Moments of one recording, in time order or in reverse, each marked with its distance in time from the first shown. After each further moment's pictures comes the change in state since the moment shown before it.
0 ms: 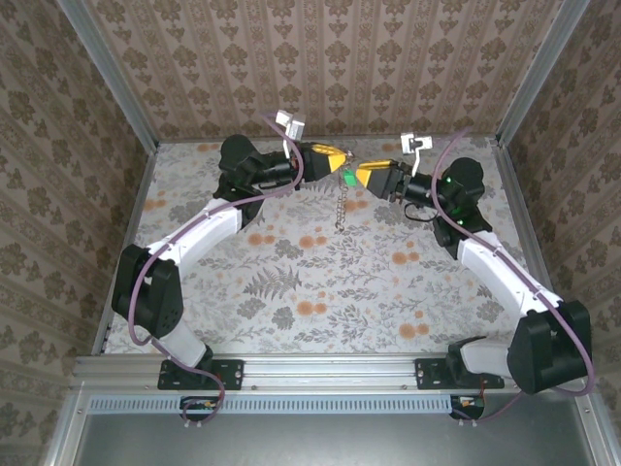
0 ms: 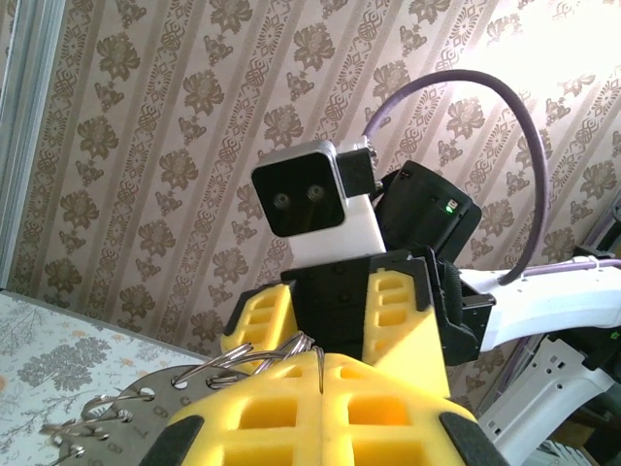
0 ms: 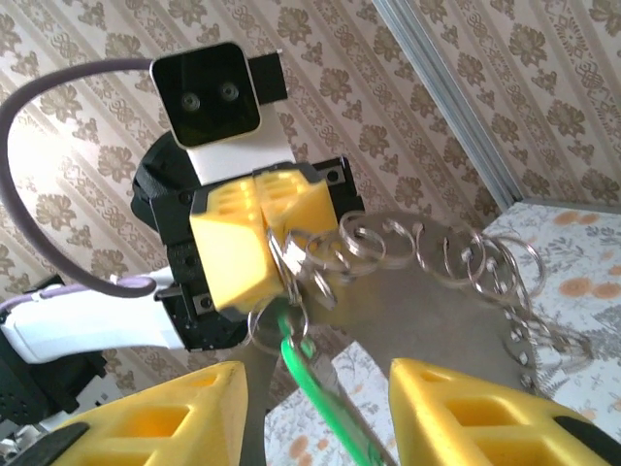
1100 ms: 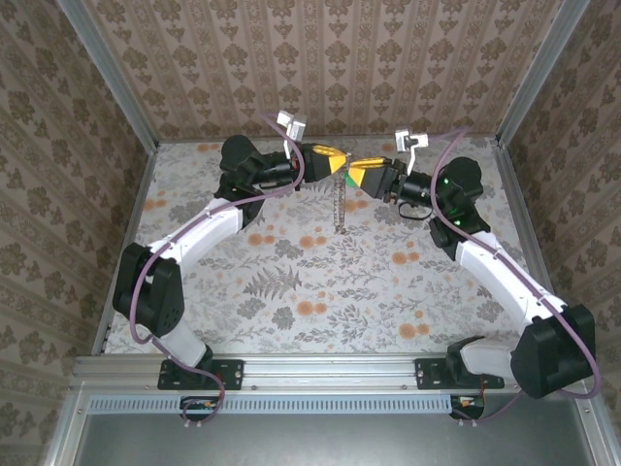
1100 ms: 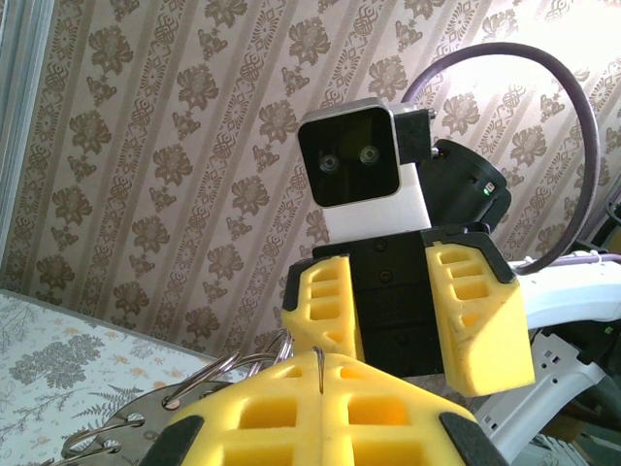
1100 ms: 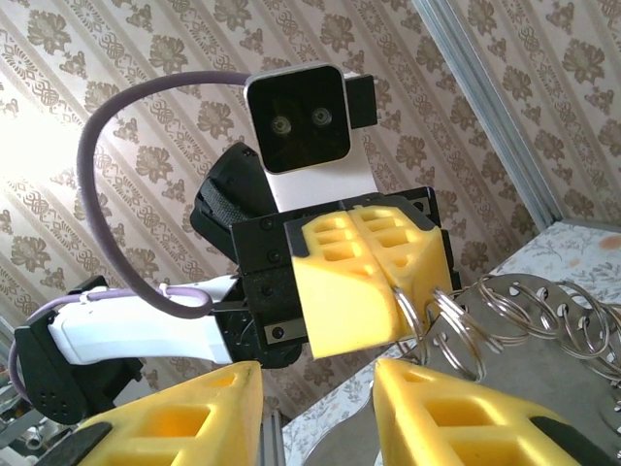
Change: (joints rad) left arm 0.000 0.009 0.000 0.010 0.014 -0.006; right arm 0.060 -0.016 0.042 -0.008 0.027 0.006
